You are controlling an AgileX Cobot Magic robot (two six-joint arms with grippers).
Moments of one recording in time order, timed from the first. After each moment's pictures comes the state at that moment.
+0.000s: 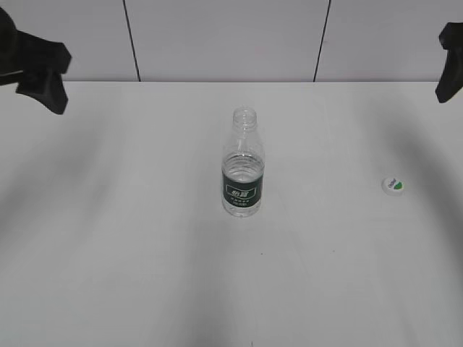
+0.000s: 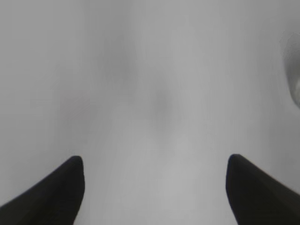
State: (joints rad) left arm -0.38 1.45 -1.21 0.23 0.98 -0.38; right arm 0.03 1.79 -1.57 0.15 1.21 -0.14
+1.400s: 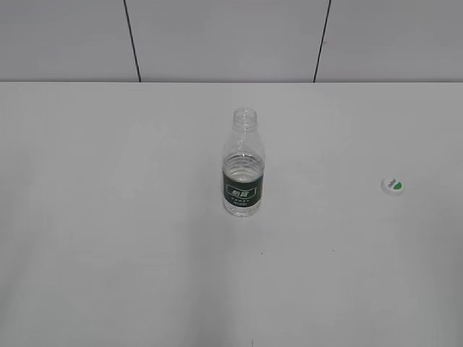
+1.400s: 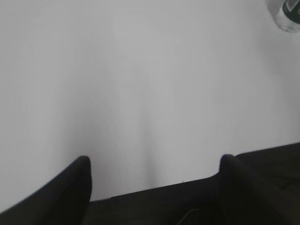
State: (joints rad) left arm -0.10 0.39 -0.68 0.02 1.21 0.00; right arm 0.03 0.22 -0.70 0.11 1.22 -0.10
